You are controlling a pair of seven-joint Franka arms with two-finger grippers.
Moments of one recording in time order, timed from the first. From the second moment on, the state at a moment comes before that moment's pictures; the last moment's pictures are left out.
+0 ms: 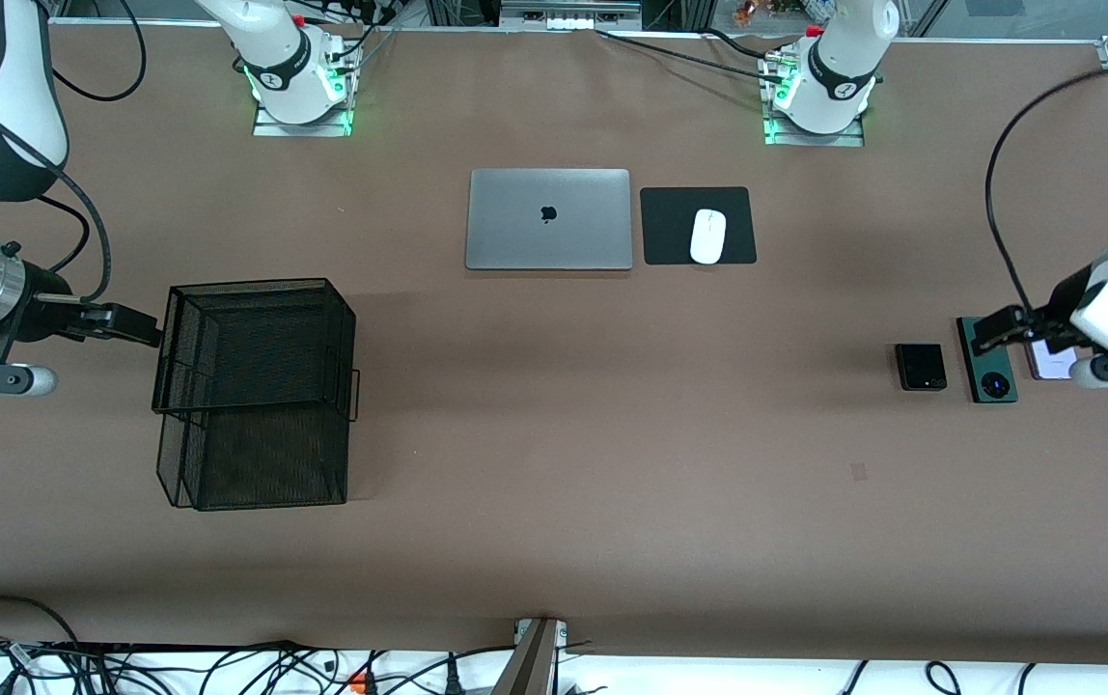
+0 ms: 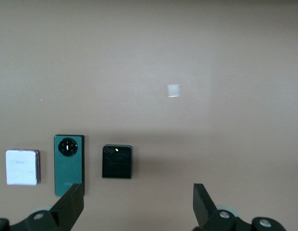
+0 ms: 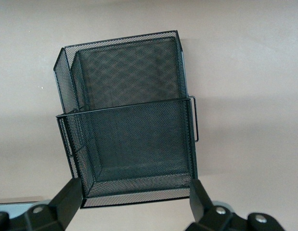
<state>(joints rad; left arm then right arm) 0.23 0.20 -0.14 -1.76 0.02 1.99 0.03 -0.07 0.32 0.12 -1.40 -0.02 1.66 0.12</state>
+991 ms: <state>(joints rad) 0.40 0.41 -0.14 -2.31 0.13 2.96 0.14 -0.07 0.32 0.12 -1.40 -0.02 1.66 0.12</state>
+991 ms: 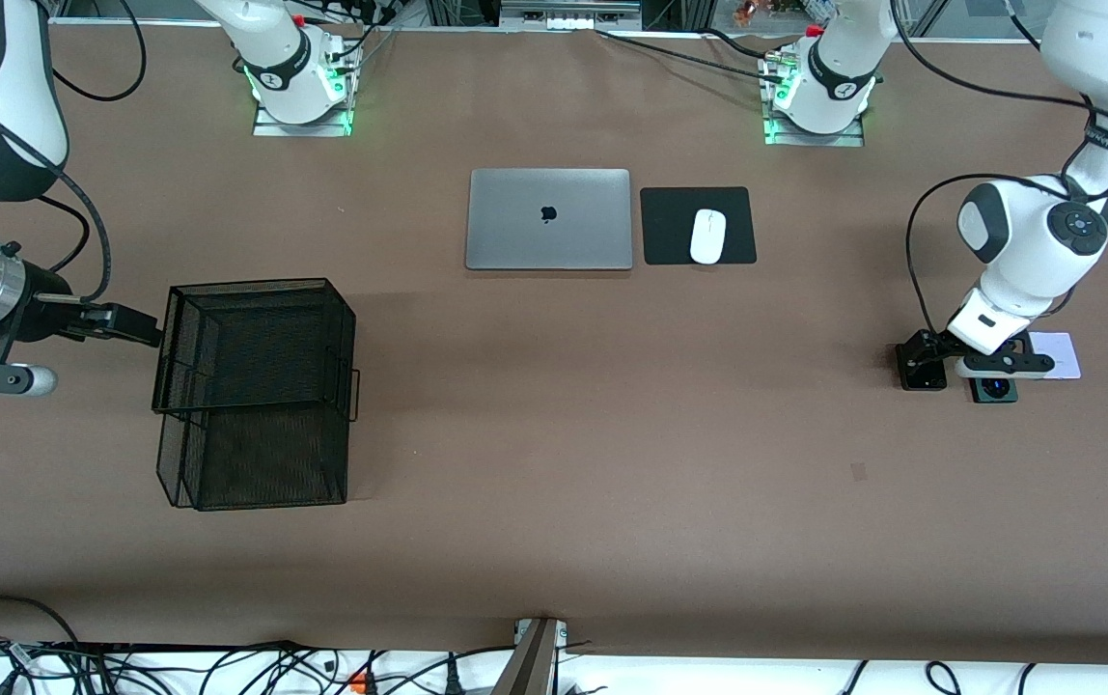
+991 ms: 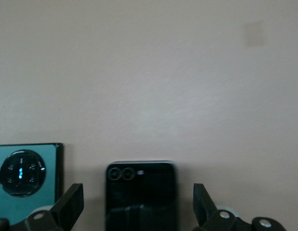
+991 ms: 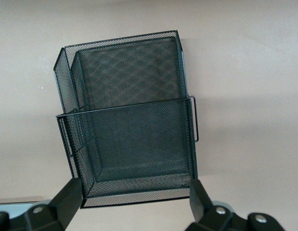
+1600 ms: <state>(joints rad) 0.41 0.46 -0.15 -2.31 0.14 3.01 0.15 -0.07 0.32 0.12 -1.40 -0.02 1.66 0.12</state>
